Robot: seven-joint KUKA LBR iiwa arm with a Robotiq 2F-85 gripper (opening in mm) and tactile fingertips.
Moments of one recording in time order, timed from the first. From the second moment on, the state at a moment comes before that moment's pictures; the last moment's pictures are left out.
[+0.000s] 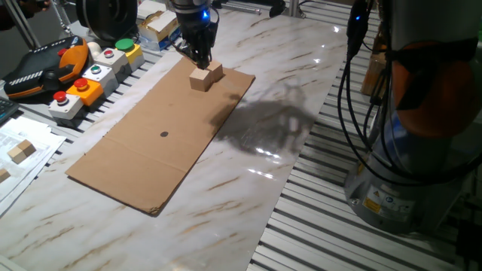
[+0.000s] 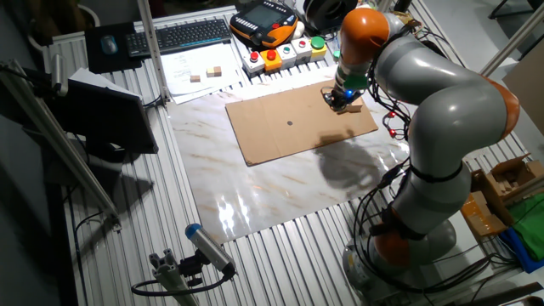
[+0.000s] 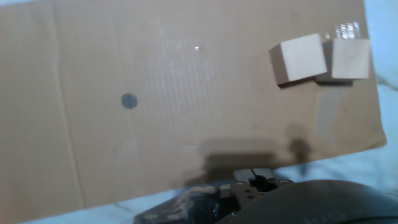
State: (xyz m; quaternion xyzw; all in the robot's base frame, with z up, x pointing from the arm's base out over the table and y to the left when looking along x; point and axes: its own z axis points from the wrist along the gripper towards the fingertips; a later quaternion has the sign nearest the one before) arm 0.524 -0.048 0.208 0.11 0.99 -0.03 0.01
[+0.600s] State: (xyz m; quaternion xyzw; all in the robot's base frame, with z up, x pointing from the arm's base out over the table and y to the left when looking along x) arm 0.519 -0.090 0.190 0.22 0.98 -0.02 0.04
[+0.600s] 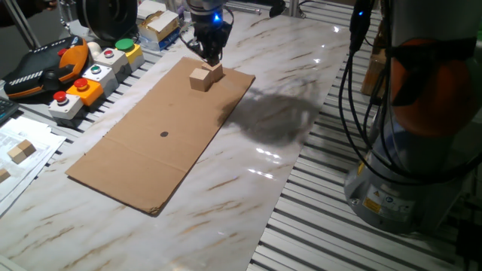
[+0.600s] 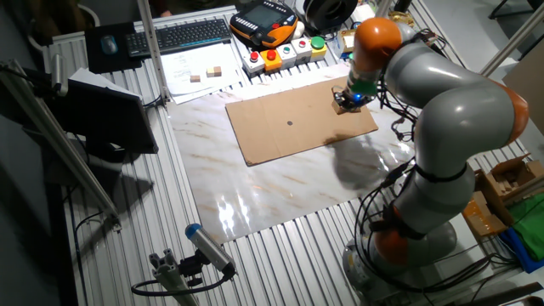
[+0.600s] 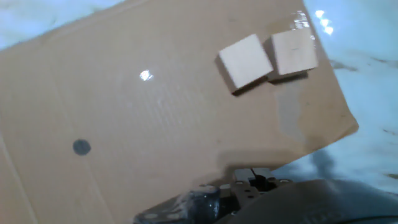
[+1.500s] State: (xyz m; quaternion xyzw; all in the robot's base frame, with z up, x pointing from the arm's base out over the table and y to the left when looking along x) arm 0.517 -0.127 0.170 0.36 0.93 -0.03 0.06
